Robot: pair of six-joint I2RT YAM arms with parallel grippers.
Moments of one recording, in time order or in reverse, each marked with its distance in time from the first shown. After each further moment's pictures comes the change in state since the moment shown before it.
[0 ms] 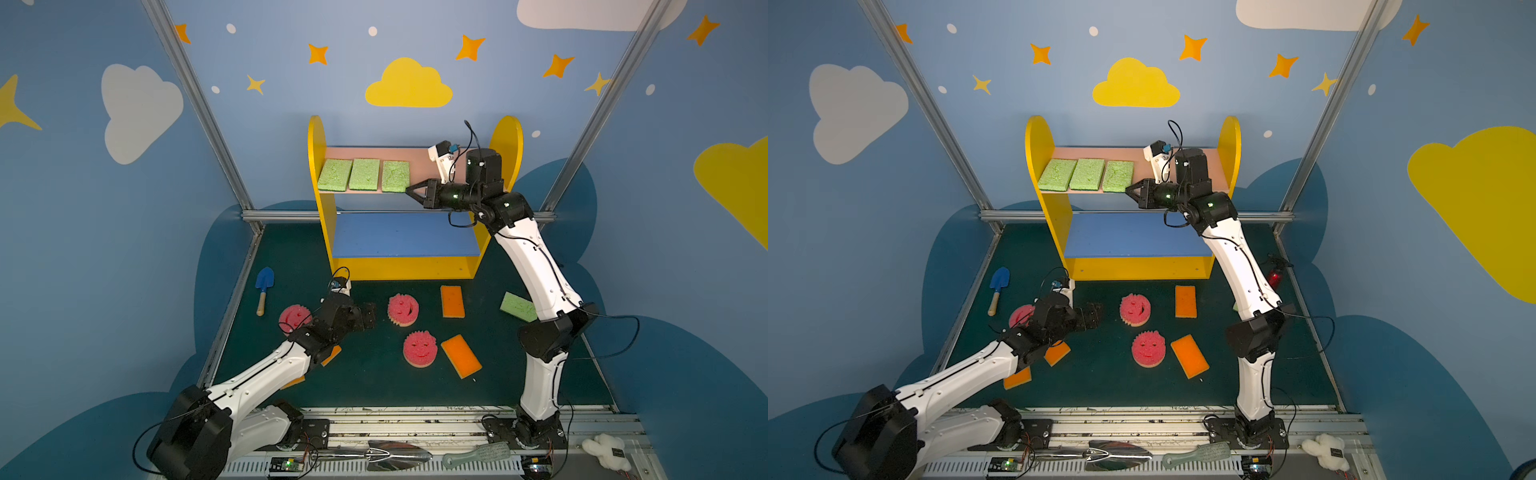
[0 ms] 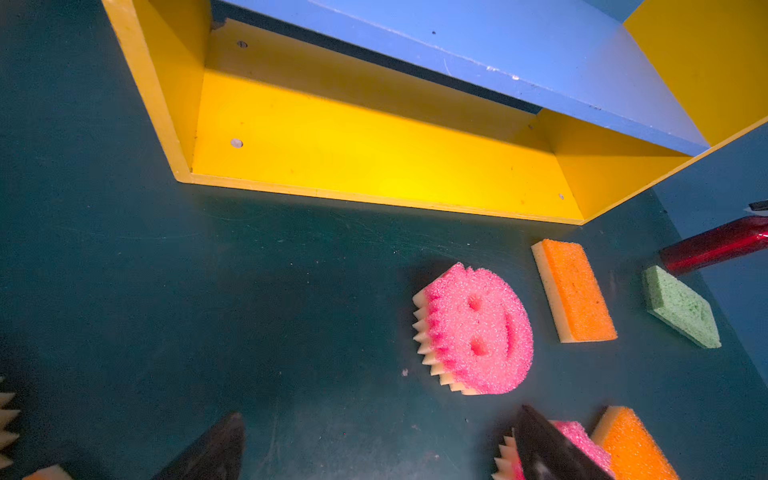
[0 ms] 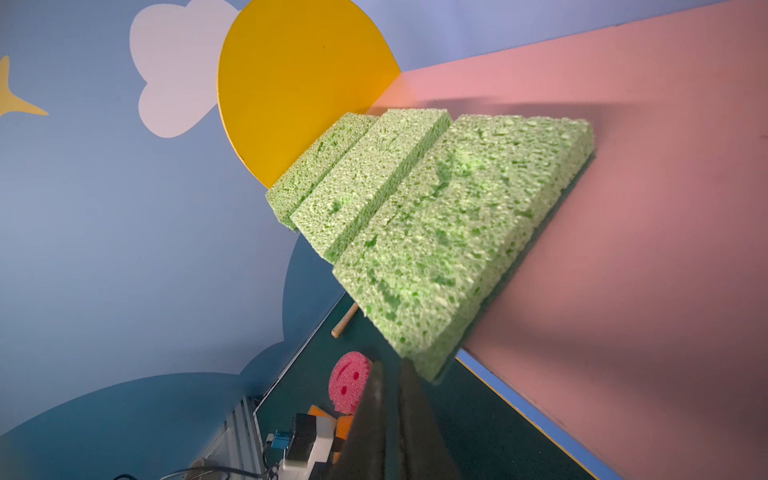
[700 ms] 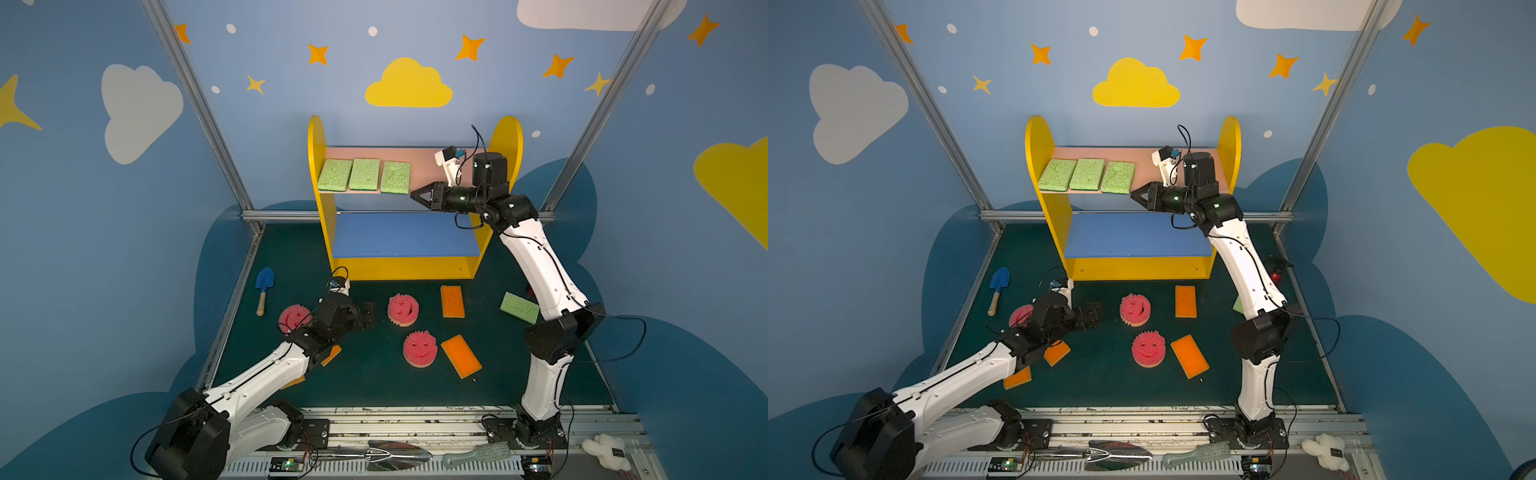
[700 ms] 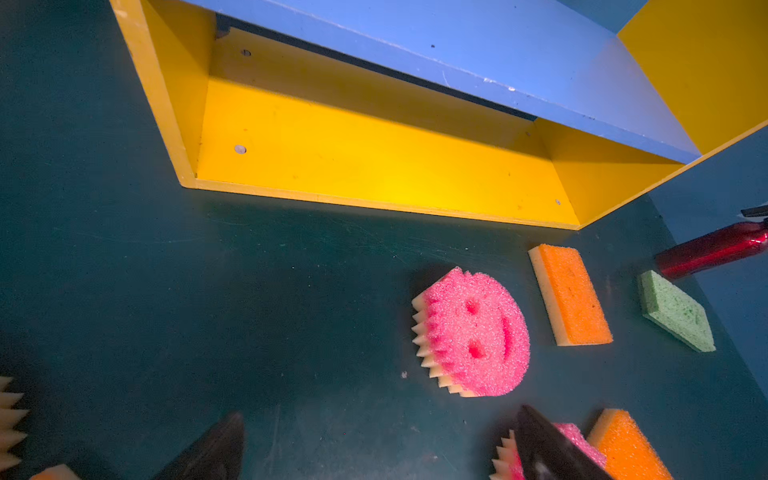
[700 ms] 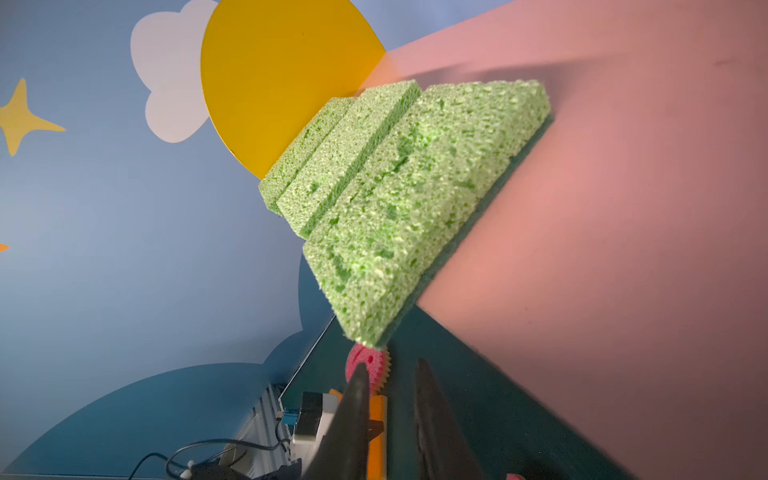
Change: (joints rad) left arm 0.004 -0.013 0.000 -0.005 0.000 -0.001; right arm -0.033 -0.047 -0.106 0.019 -0.063 0.031
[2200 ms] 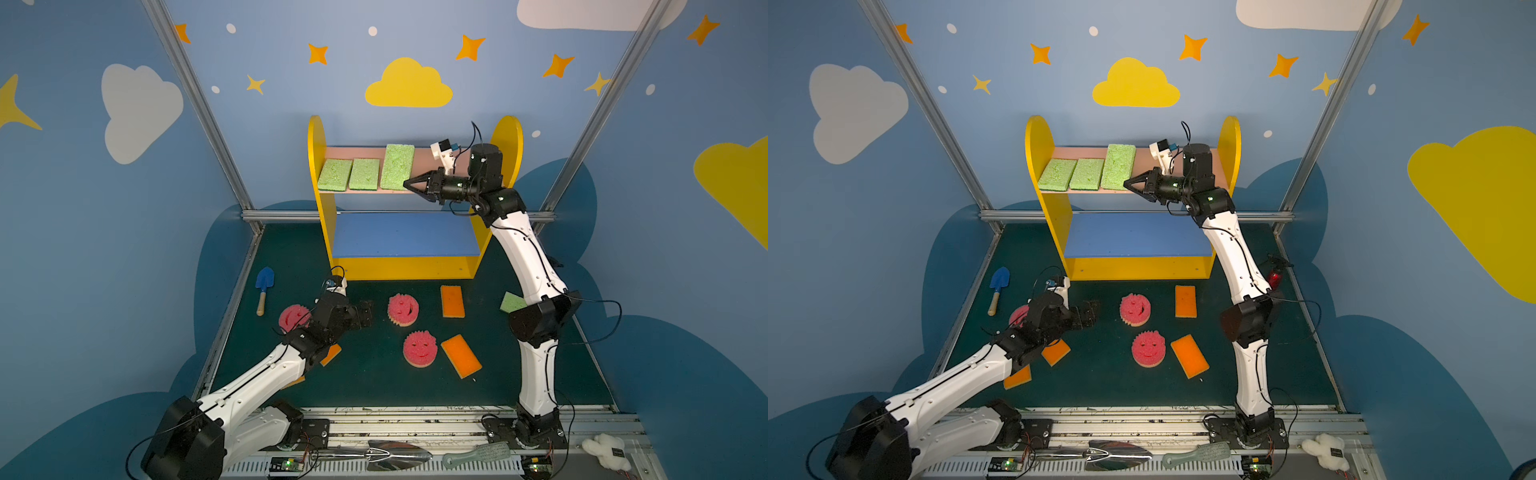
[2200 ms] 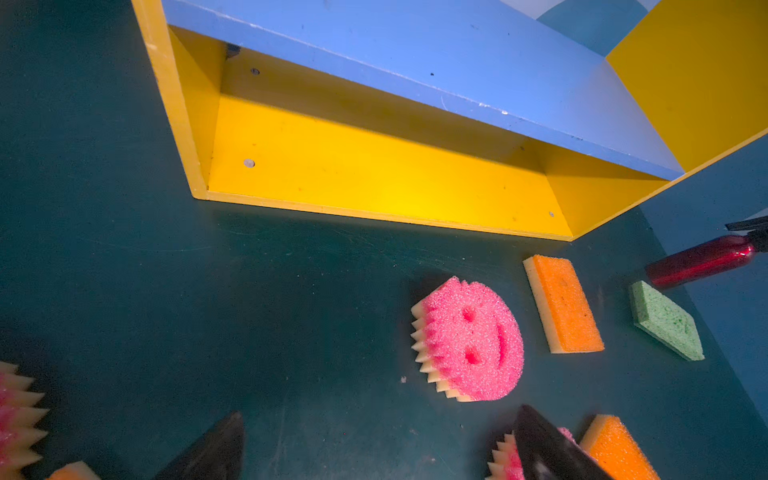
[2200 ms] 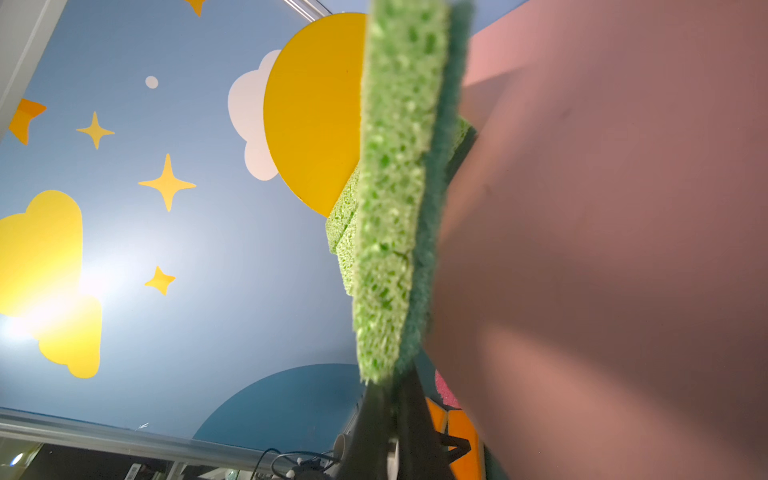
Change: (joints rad) left arm 0.014 -0.040 0.000 -0.016 0.000 0.000; right arm -0.048 0.190 0.215 0.129 -0.256 0.356
